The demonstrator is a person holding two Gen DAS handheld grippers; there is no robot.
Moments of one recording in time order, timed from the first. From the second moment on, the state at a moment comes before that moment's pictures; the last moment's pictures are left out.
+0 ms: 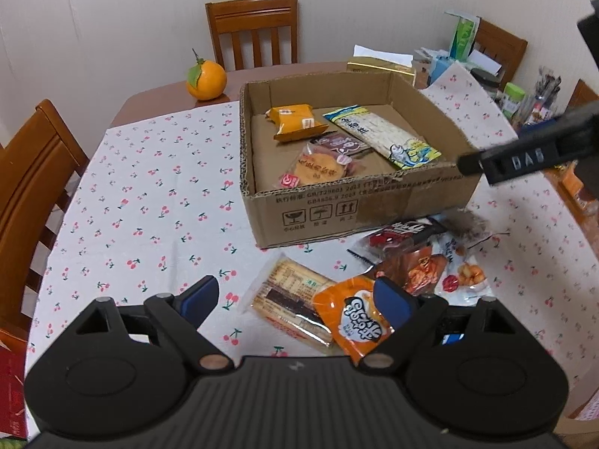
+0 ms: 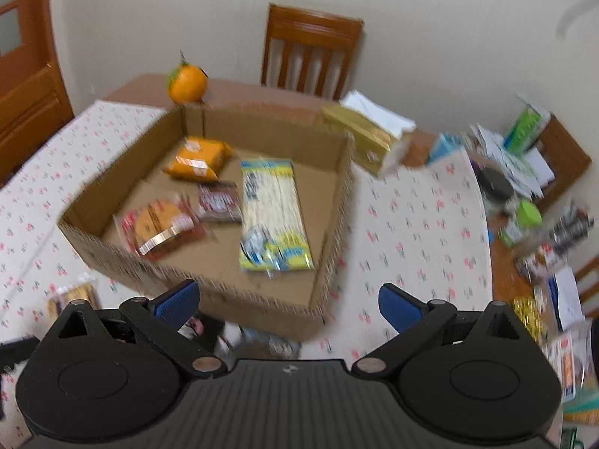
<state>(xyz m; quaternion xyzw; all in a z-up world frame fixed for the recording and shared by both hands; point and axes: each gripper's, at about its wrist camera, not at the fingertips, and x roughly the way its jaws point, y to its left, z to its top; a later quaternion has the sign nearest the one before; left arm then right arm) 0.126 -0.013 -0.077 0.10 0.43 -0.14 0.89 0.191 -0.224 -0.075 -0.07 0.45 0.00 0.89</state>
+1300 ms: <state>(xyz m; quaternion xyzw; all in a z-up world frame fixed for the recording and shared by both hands) 0.157 -0.011 -0.097 0.06 0.47 -0.12 0.87 0.172 -0.274 -0.165 -0.04 0.54 -0.03 0.84</state>
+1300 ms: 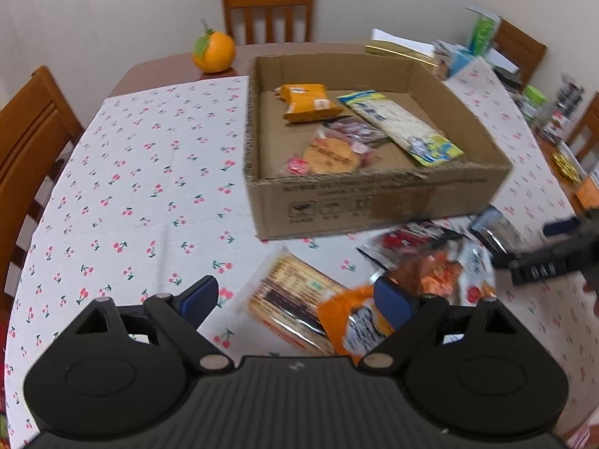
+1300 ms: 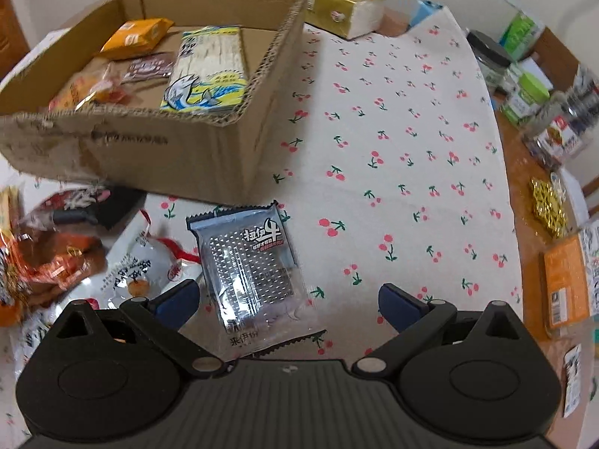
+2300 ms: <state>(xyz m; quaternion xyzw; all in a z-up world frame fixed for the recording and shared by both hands) 0.152 0.034 -0.139 0.02 0.52 -0.04 0.85 0.171 -0.289 -0.170 -0.03 0.55 0.04 0.84</state>
